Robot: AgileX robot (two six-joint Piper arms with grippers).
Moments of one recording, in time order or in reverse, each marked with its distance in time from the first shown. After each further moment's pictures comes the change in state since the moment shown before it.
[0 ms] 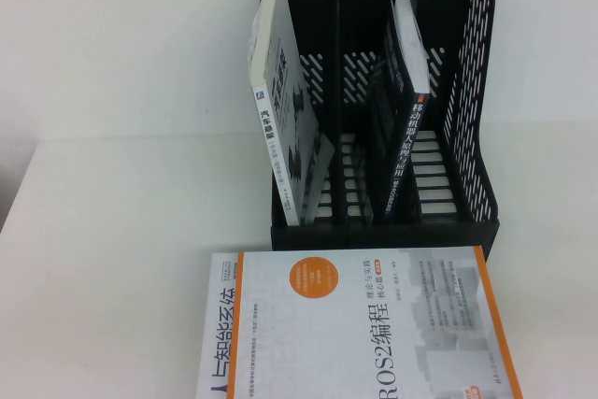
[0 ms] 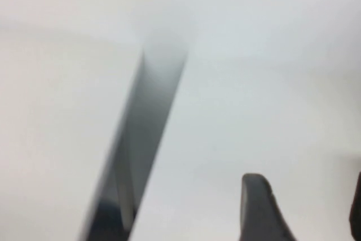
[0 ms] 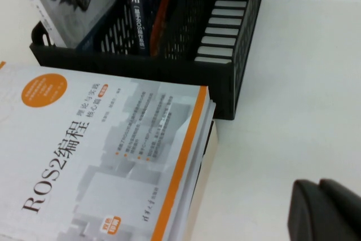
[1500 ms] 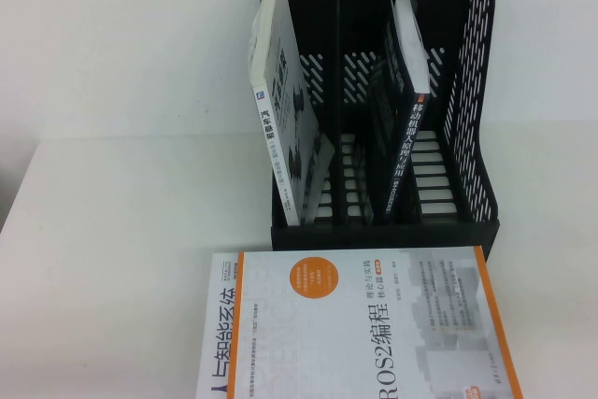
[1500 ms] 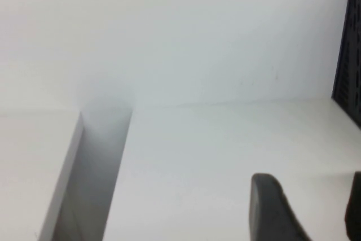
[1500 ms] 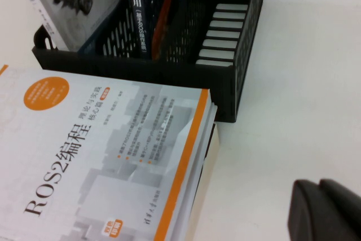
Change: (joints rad) right arm 0.000 0.000 0.002 0.002 -0.009 0.002; left arm -0.175 -0.265 0.615 0.014 -0.644 0.087
